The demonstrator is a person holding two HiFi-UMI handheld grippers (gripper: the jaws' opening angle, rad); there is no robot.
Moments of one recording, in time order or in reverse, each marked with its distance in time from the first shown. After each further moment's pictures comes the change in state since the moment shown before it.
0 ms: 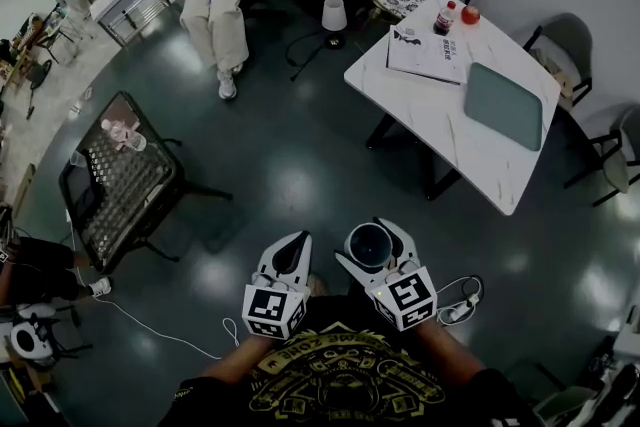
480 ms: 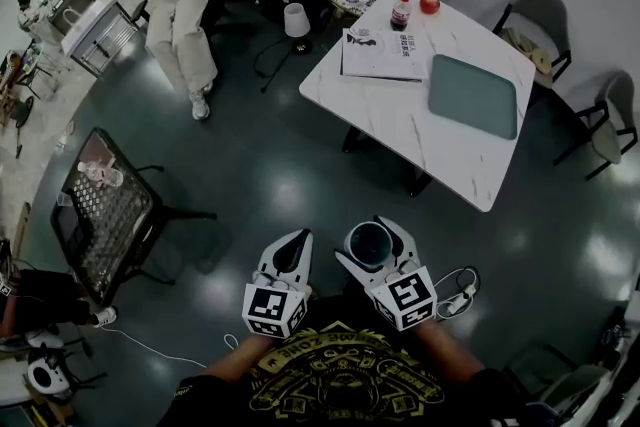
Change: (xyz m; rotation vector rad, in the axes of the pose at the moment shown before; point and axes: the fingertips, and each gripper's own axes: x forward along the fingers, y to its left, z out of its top) left arm 0.077 -0.060 0.029 0.046 0.012 -0.114; right arm -0.039 -0.083 0.006 0.057 -0.035 -0.110
